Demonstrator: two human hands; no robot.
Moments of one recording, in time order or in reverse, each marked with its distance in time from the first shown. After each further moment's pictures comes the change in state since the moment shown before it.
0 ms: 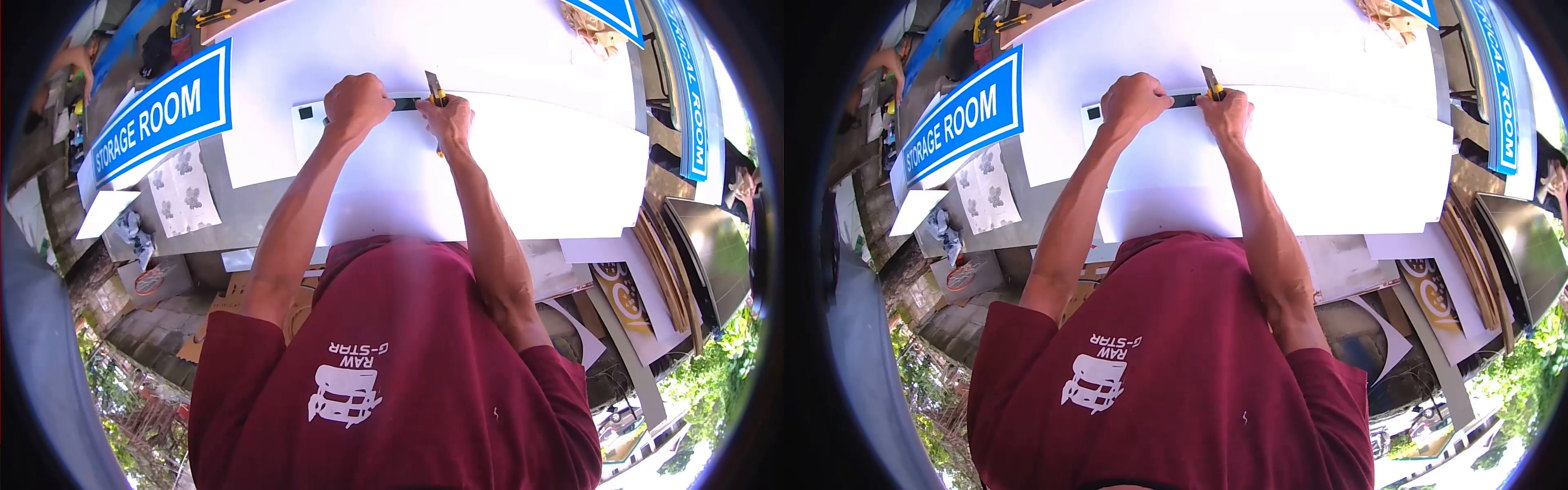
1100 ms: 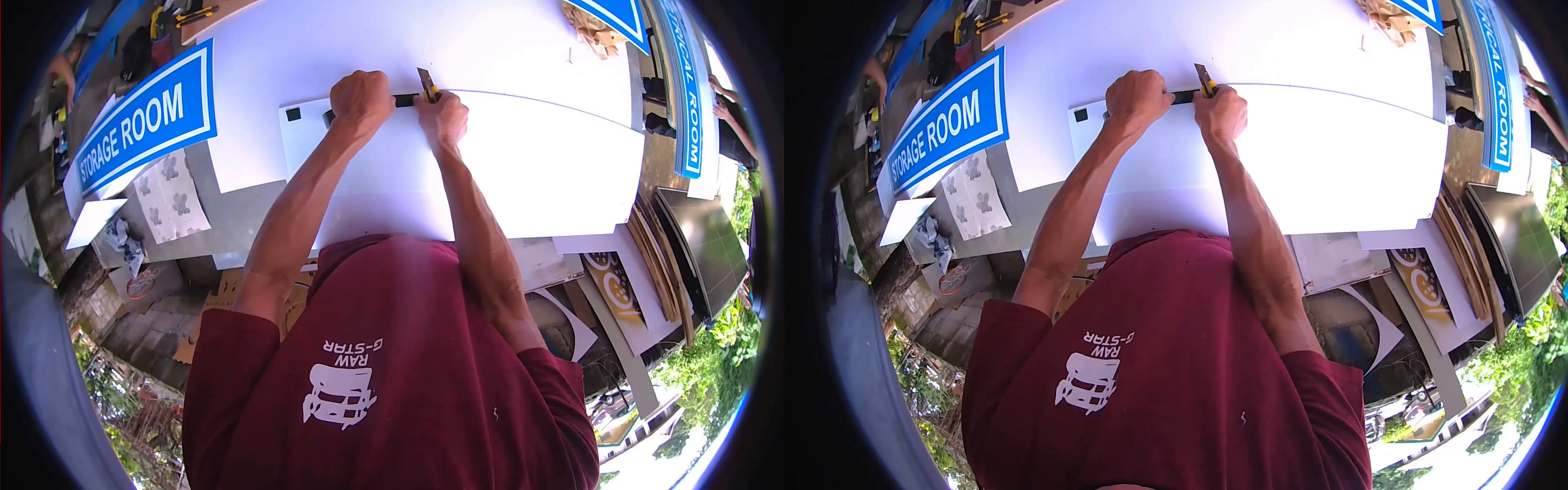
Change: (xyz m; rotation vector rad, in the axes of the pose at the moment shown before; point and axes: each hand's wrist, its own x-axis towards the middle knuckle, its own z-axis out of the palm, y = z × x) left_hand 0.029 0.007 0.026 0.157 0.043 0.104; right_hand 0.008 -0.005 0.012 -0.323 0.197 0.009
